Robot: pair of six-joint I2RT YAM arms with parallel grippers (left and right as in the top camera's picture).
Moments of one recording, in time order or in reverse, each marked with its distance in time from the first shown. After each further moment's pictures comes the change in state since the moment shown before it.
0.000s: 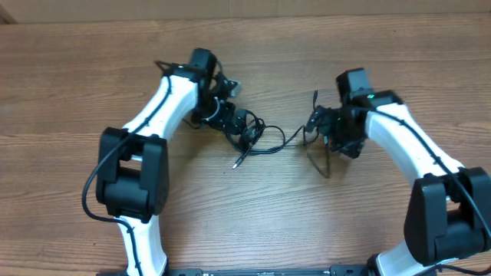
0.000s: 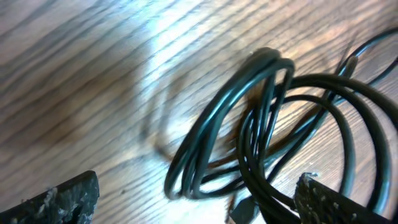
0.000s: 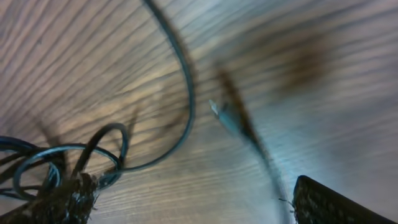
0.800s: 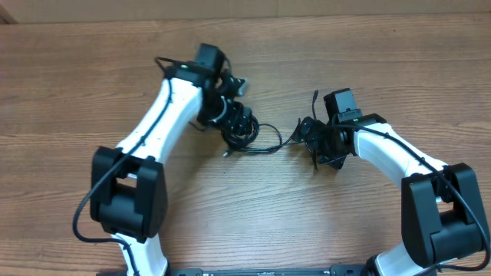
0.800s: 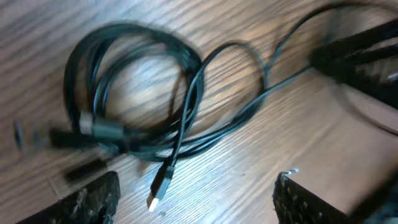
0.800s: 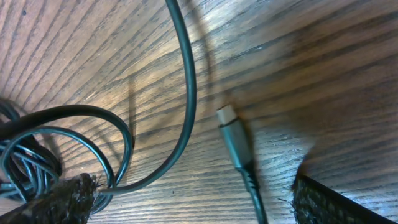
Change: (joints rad) left arm -0.100 -0.127 0.005 -0.087 -0.074 -0.105; right arm 0.051 -0.002 -0.193 0.284 -0.073 0.114
